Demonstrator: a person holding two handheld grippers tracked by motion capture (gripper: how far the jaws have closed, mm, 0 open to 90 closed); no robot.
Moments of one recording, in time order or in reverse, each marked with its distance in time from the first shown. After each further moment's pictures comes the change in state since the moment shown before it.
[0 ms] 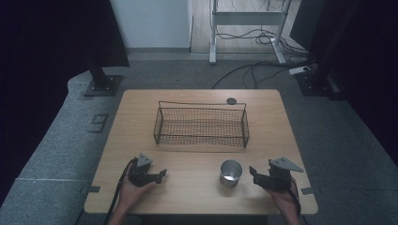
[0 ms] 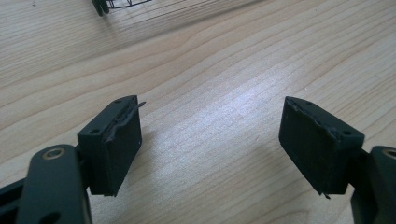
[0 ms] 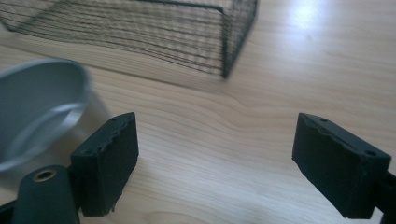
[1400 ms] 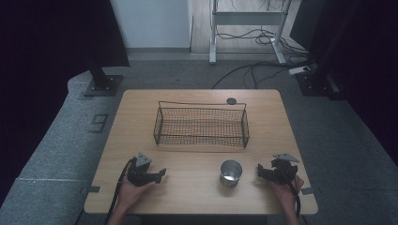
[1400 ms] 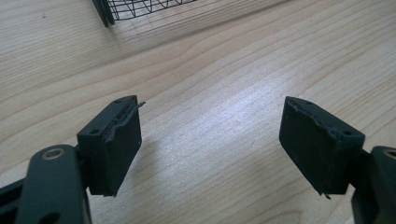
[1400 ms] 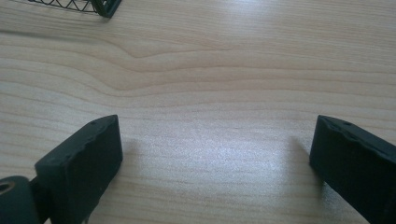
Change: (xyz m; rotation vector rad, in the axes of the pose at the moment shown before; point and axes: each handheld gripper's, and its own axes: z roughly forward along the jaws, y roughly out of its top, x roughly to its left) left arm -0.001 0.003 -0.006 -0.019 0.005 0.001; right arm -0.050 -0.022 0.050 0.194 -0.241 0.069
